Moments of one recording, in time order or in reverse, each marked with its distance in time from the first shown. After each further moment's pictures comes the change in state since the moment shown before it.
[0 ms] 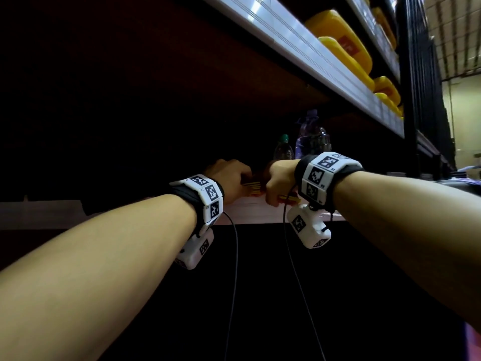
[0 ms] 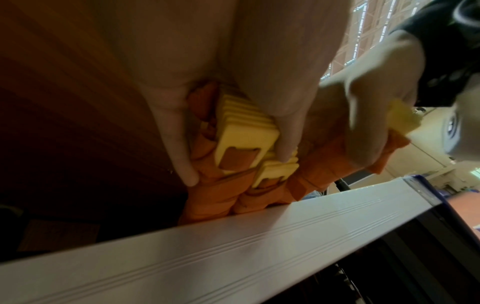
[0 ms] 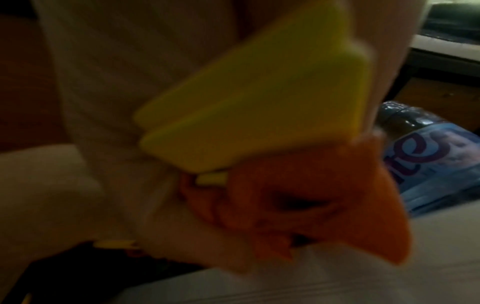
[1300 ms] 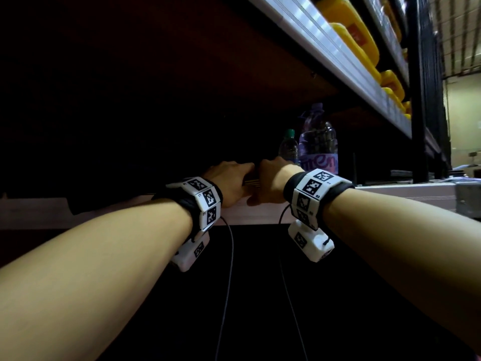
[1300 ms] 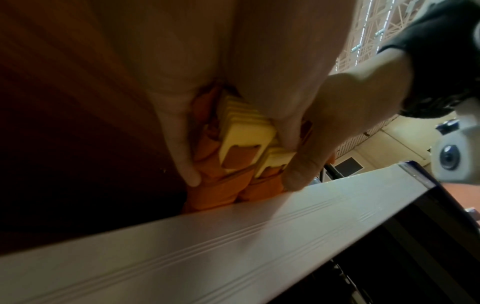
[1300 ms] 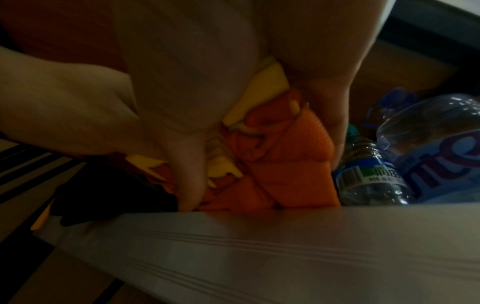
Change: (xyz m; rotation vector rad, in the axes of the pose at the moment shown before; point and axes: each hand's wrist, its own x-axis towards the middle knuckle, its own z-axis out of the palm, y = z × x) left_hand 0.014 -0.013 0.014 0.096 -0.061 0.094; right_hand 0.046 0.011 0.026 -0.314 0.333 -0.102
